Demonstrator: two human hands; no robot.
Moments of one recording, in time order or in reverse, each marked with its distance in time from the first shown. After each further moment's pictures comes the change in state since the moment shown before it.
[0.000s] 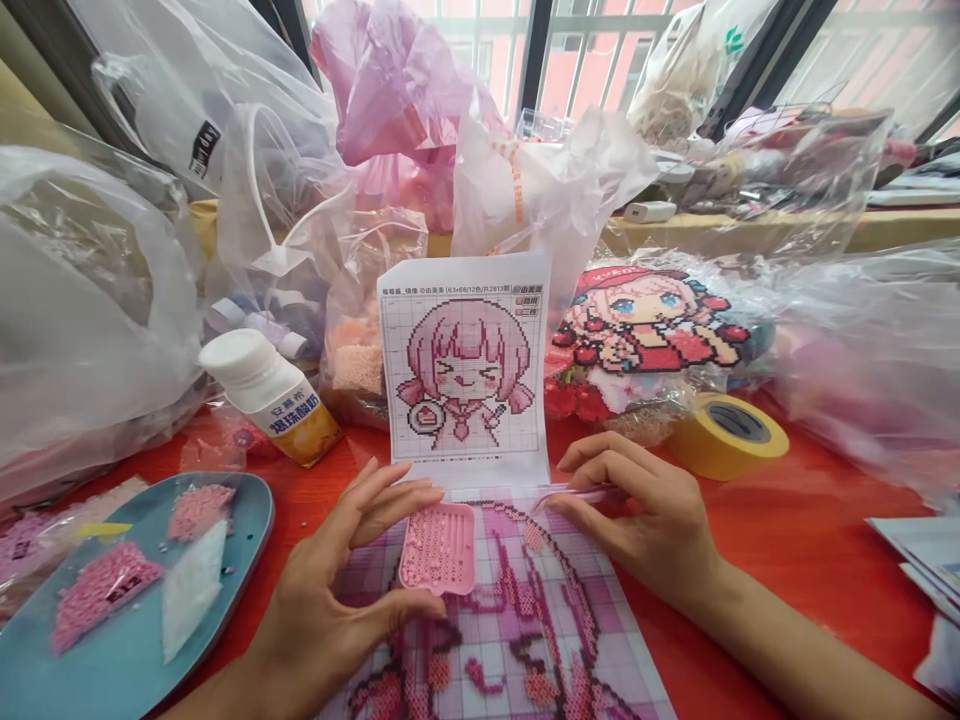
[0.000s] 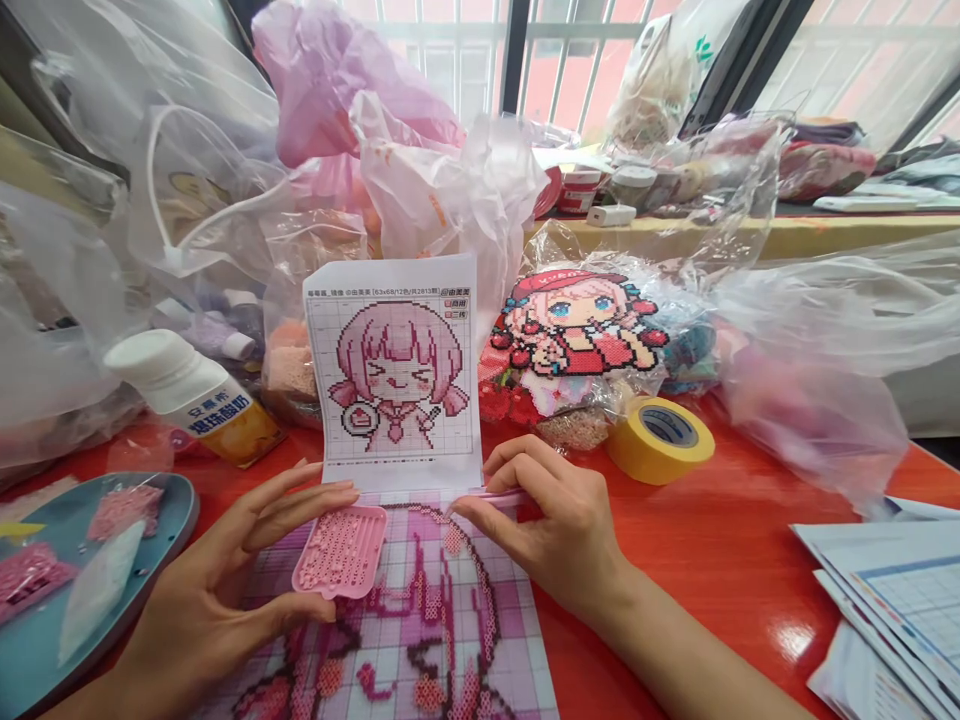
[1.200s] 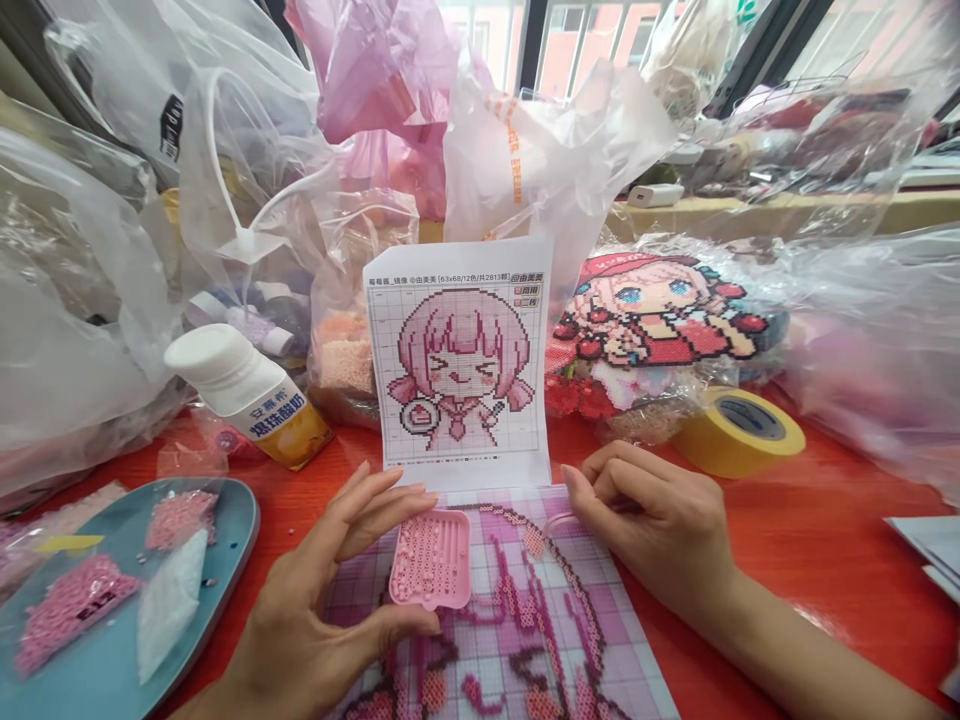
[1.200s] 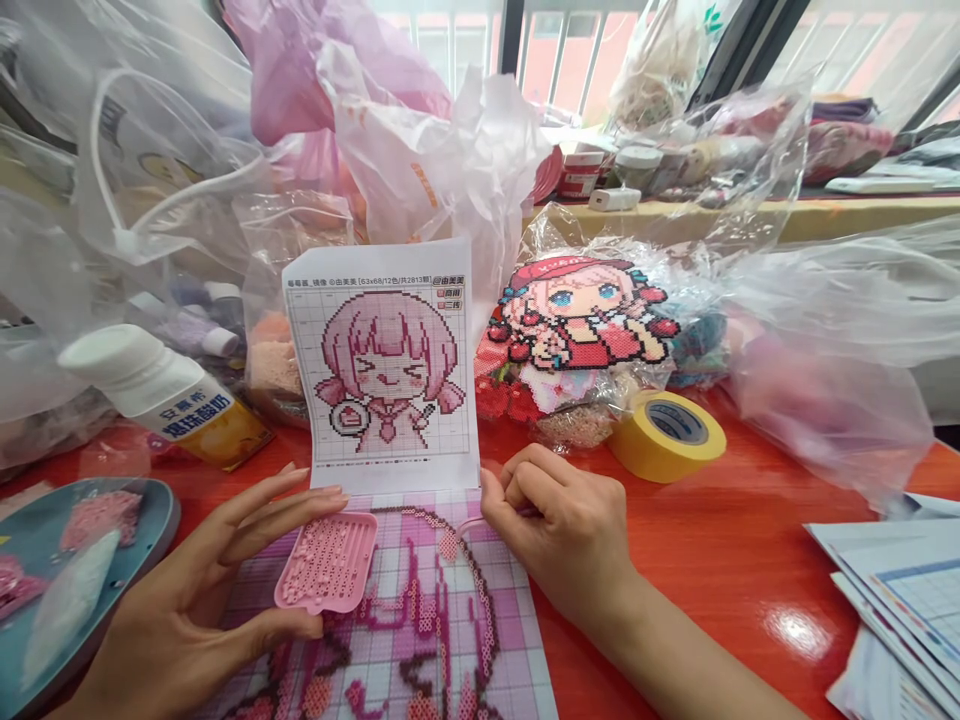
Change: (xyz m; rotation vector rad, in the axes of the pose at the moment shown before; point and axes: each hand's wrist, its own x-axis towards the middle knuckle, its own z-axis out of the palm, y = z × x) left_hand -0.001 -0.002 -0.001 0.005 -0.002 0.002; right_hand -0.003 0.000 0.002 -0.213 0.055 0.023
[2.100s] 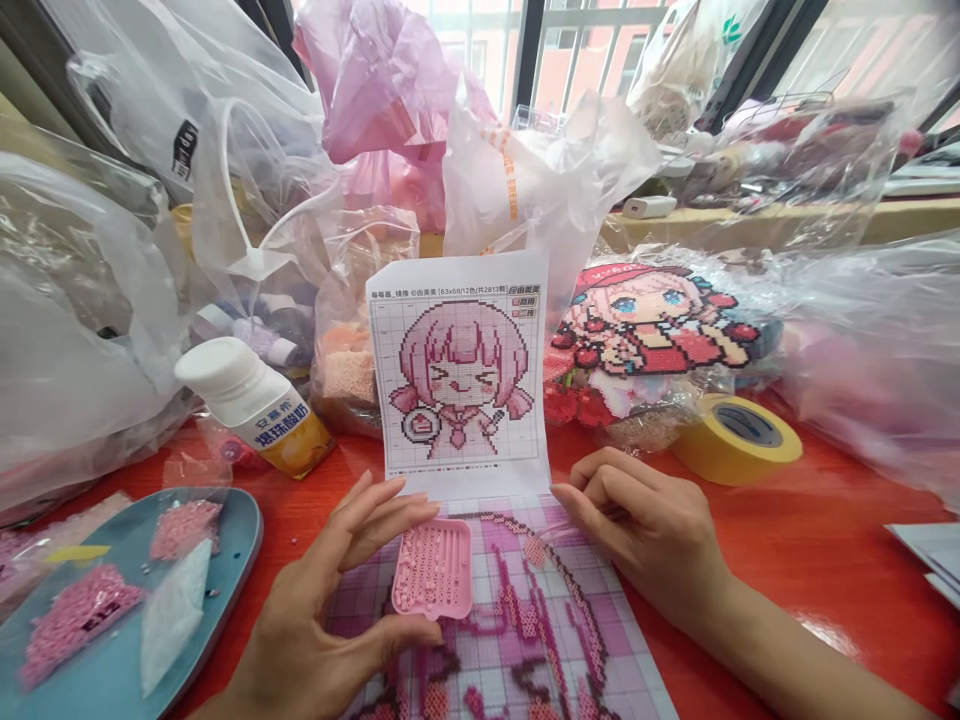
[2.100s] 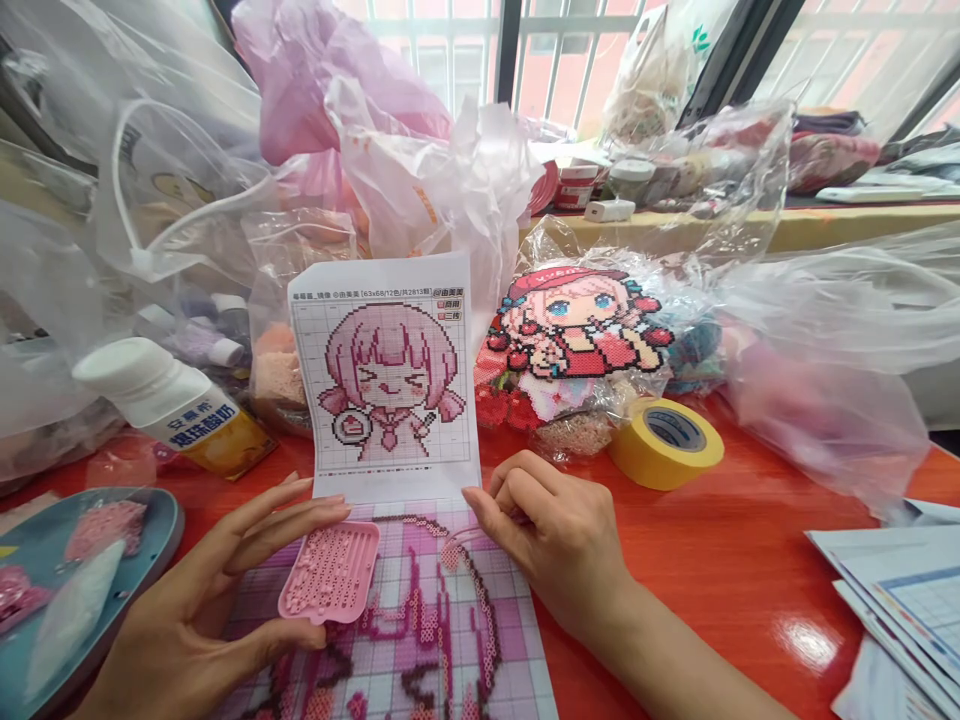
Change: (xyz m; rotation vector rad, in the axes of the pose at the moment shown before) left_hand -0.001 -0.004 -0.001 0.026 0.010 0.003; right_hand 0.002 0.000 0.000 0.087 -0.069 -0.030
